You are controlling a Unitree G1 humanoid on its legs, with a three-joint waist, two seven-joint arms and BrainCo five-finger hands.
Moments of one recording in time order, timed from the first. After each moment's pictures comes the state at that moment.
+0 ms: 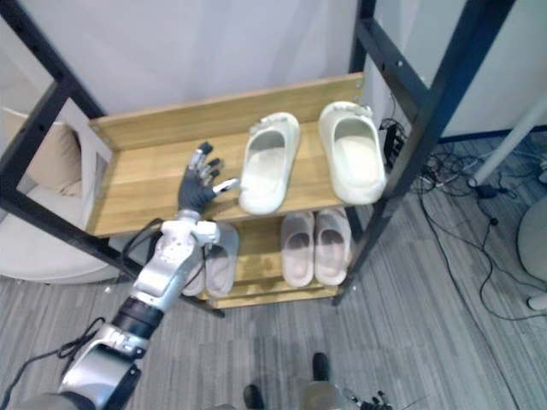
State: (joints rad) left arm -0.51 0.21 -0.34 0.24 -0.34 -0.10 0.29; right arm 0.21 -0.13 -0.23 0.96 0.24 -0.09 -0.10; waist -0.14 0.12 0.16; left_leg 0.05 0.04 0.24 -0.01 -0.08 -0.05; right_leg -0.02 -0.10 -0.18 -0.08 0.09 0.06
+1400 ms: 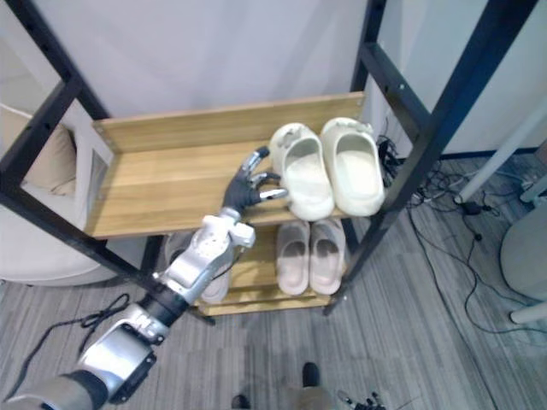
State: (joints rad) left arm -0.59 0.18 -0.49 0.24 -0.38 -0.11 0.23; right arm 0.21 -0.12 -0.20 0.96 0.24 -0.09 -0.12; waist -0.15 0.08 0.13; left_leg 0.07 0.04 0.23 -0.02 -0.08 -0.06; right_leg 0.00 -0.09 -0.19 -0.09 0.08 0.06
